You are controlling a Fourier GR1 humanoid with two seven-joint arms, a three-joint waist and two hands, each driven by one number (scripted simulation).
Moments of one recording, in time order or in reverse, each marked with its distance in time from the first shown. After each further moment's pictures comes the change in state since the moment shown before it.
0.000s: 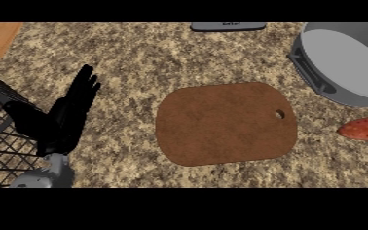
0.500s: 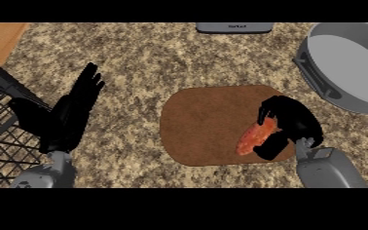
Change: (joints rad) left arm -0.019 0.005 -0.013 0.006 0.003 -0.014 0.011; right arm -0.113 0.511 0.412 -0.257 0.130 -0.033 0.587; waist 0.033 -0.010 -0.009
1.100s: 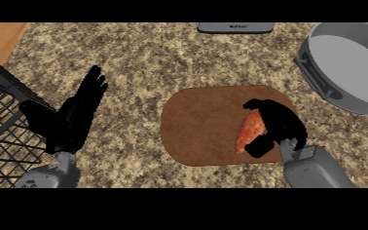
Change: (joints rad) left arm 0.006 0.018 -0.043 0.034 0.017 0.030 -0.046; right arm -0.048 0.013 0.106 0.005 -0.115 -0.018 0.197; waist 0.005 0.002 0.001
